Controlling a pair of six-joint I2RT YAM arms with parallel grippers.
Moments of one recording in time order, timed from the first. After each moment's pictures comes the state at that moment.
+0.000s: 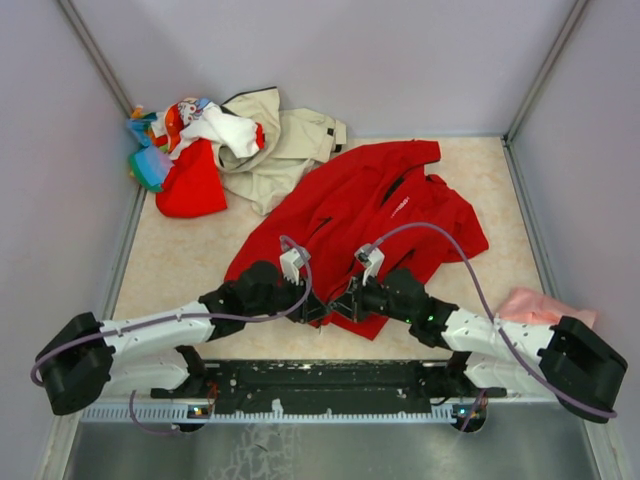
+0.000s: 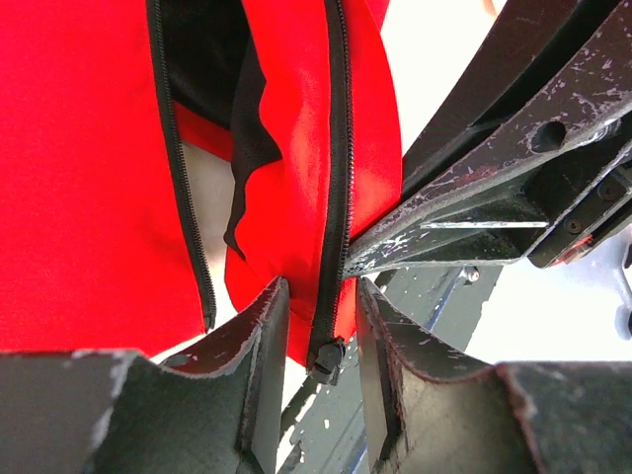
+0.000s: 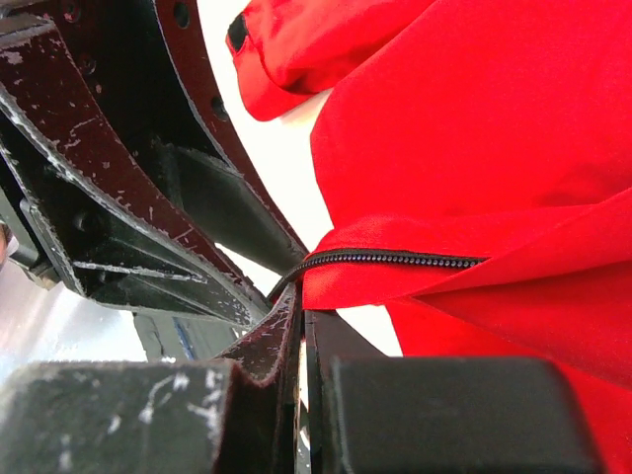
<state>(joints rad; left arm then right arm) -0.96 1.12 0.45 0.22 0.21 -0.63 0.93 1.03 0.30 0.41 -0.19 0.59</state>
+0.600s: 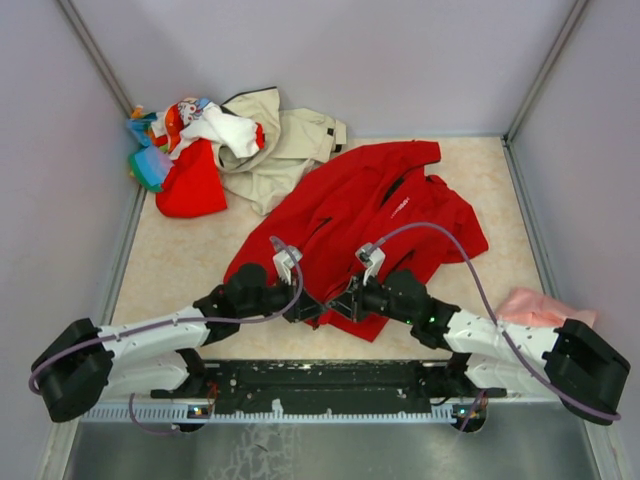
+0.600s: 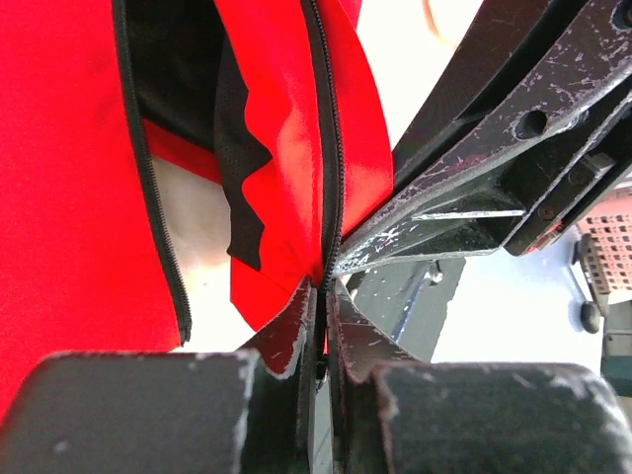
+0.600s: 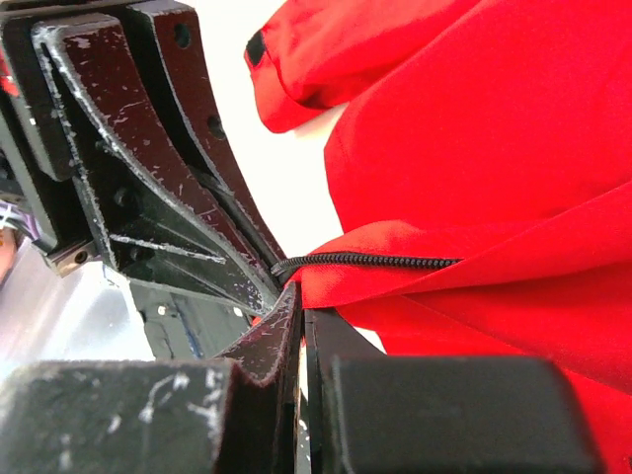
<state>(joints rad) -0.92 1.09 0.37 0.35 0.29 -0.66 0.94 1.02 0.30 0.43 -0.17 0.60</state>
